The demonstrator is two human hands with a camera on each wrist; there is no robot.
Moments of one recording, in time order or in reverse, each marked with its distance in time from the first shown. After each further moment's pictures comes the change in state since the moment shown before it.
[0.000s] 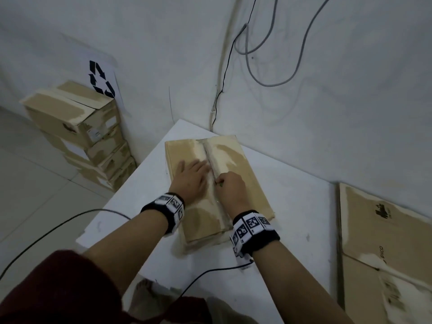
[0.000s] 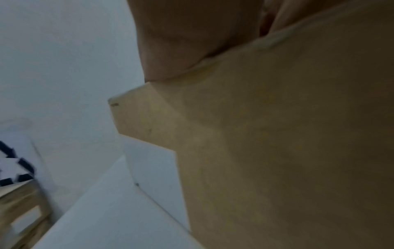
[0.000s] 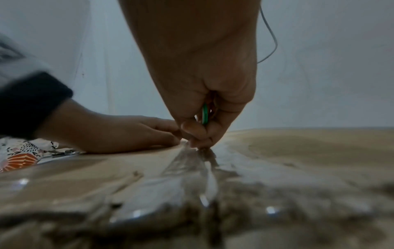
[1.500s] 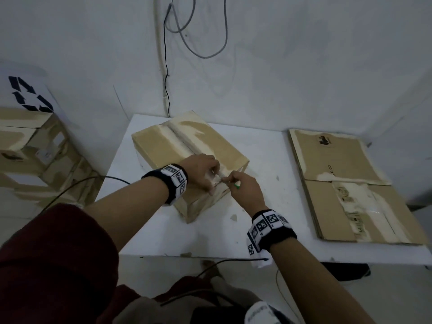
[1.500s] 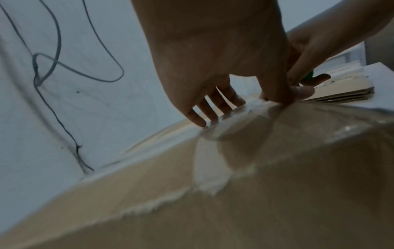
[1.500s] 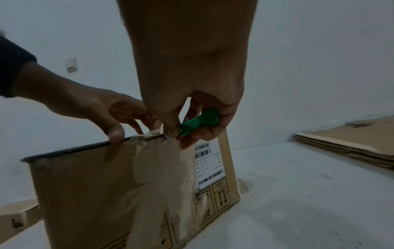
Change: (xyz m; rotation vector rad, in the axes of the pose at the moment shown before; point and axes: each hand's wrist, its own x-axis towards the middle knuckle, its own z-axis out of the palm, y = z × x) left_hand -0.015 0.071 -0.027 0.053 -0.460 0.620; right_hand -0.140 0.064 -0.004 0.193 0.281 0.205
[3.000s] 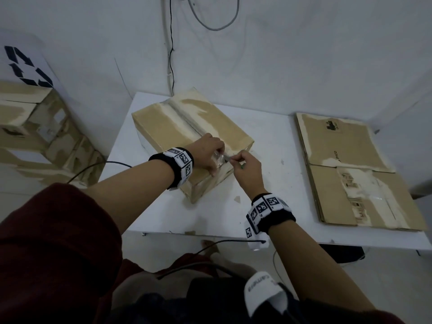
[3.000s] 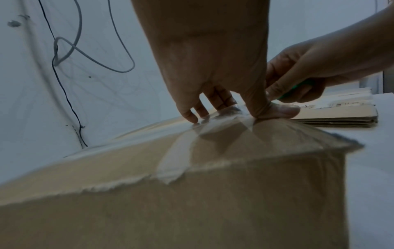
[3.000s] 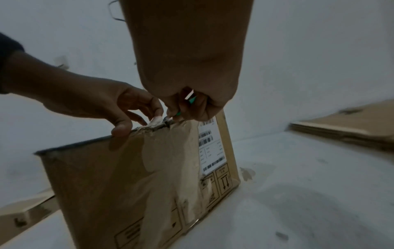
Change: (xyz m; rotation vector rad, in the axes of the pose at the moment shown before) left_hand -0.015 0.015 0.003 -0.116 0.037 -0.086; right_hand -0.003 -0.005 0.018 0.311 0.157 0.037
